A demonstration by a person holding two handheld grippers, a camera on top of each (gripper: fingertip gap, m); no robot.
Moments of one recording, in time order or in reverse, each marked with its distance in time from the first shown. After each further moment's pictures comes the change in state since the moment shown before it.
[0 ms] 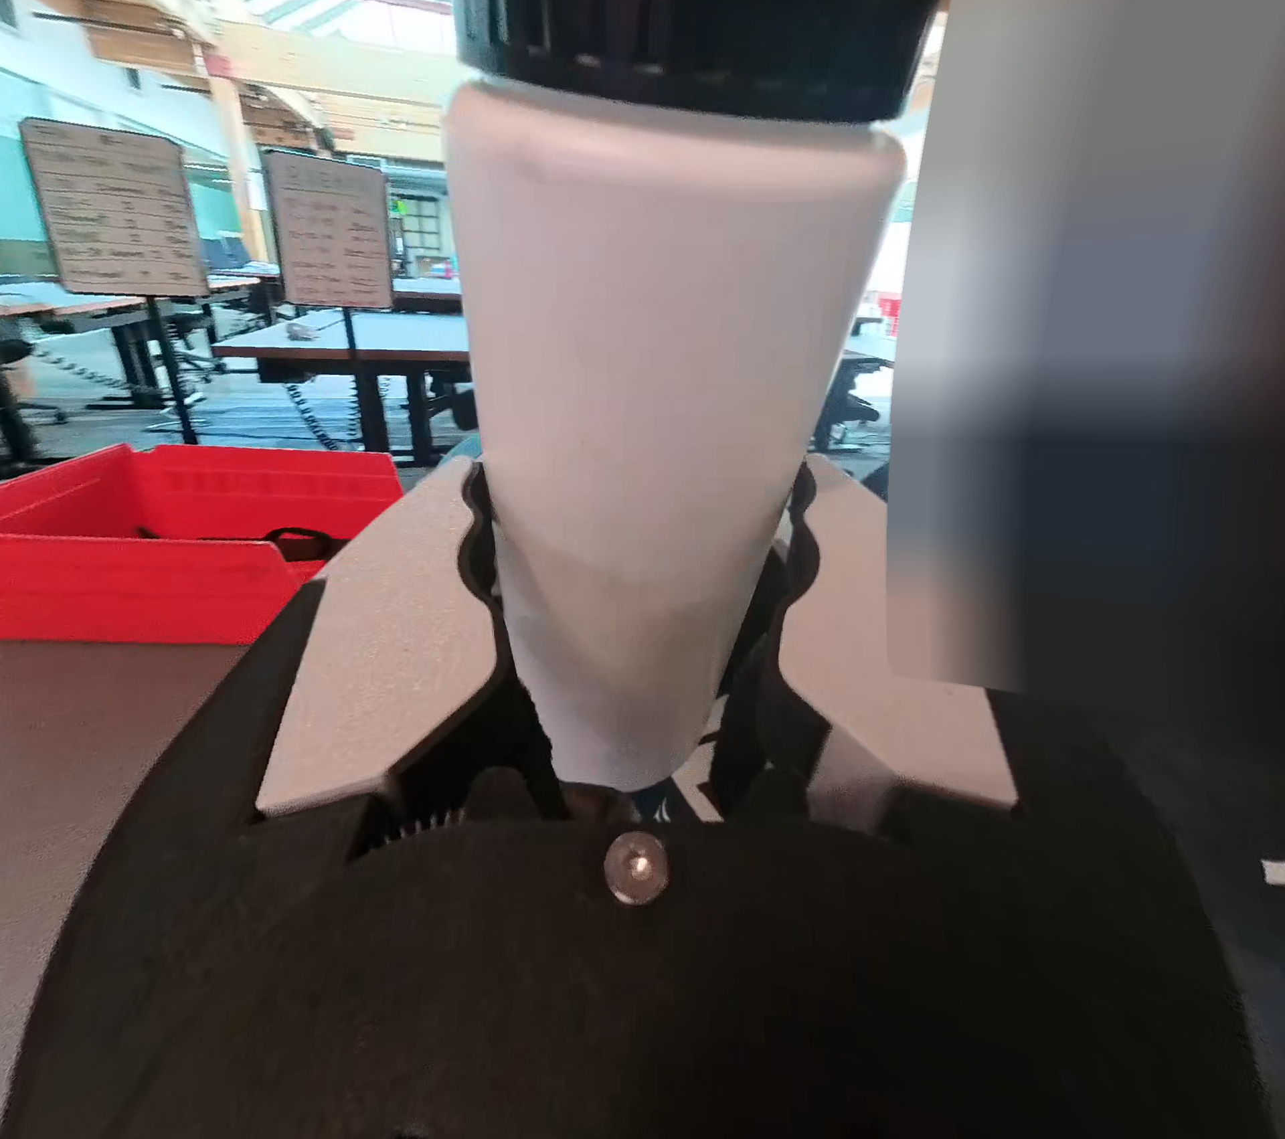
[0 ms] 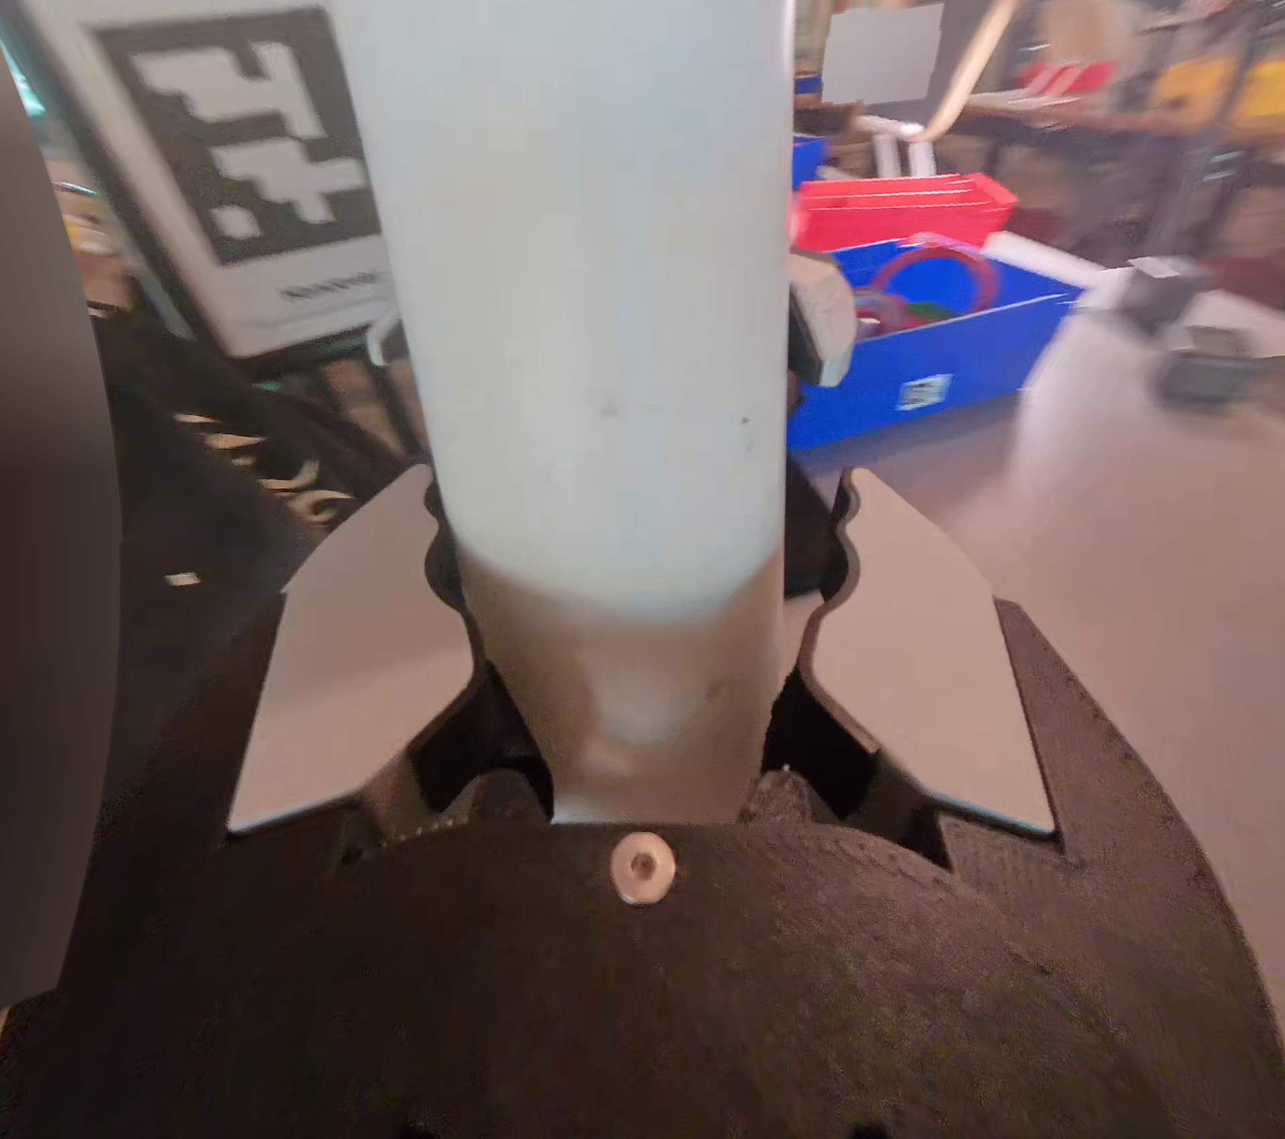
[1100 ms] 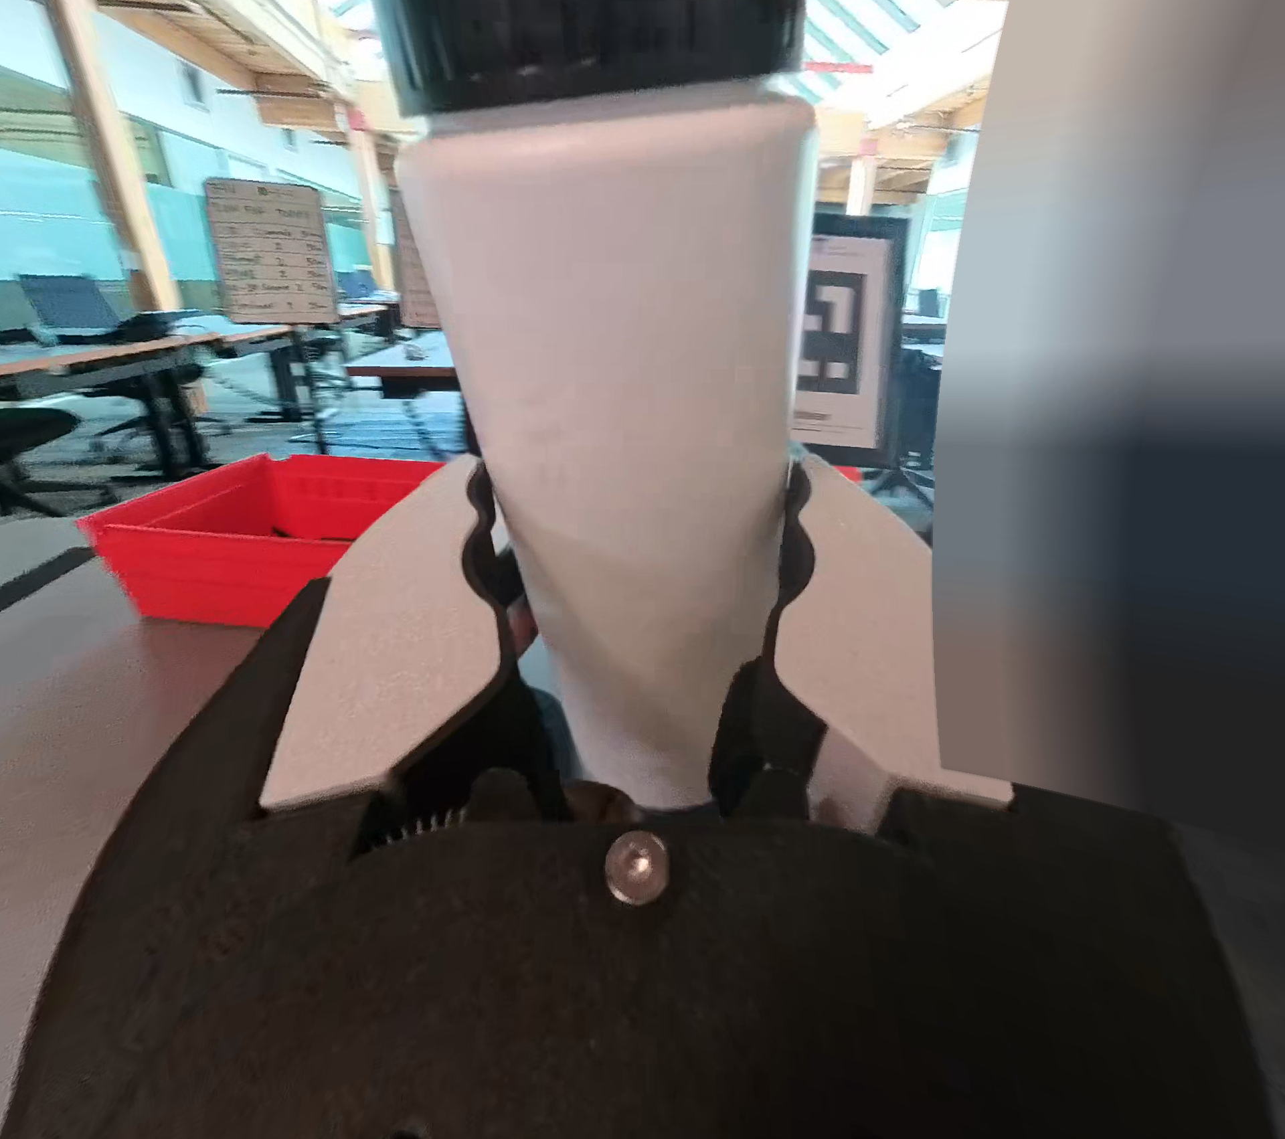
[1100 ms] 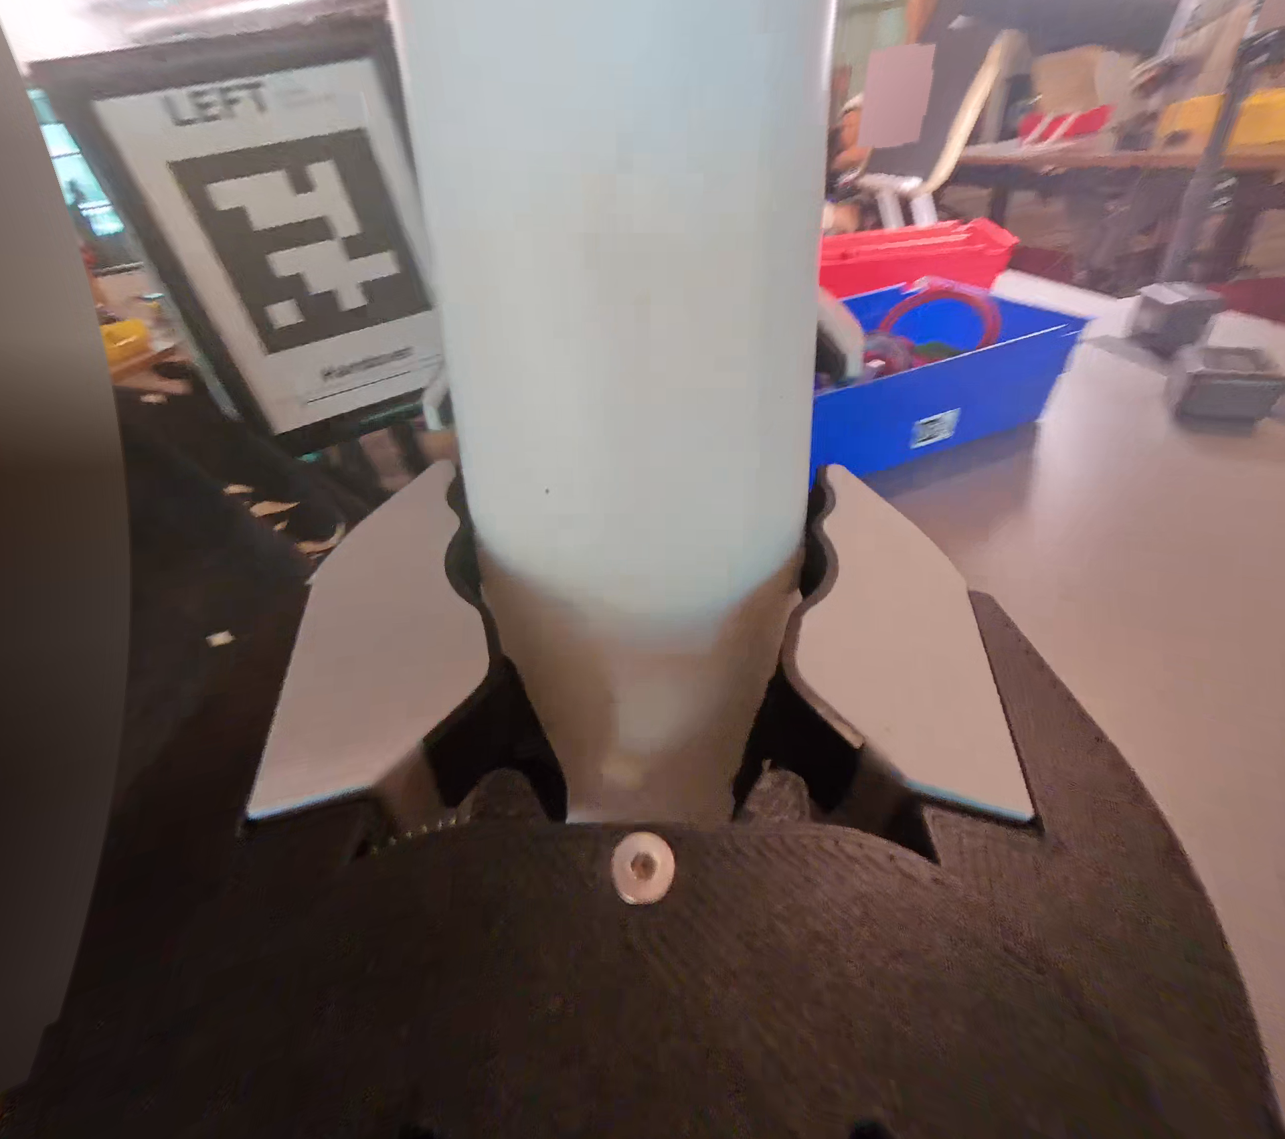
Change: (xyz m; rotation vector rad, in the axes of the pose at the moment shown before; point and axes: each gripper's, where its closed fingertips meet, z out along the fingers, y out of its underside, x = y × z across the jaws) left arm -0.019 -0.005 0.001 0.027 -0.174 0.075; right arm 0.003 -0.014 -0.005 0.105 -0.006 0.064
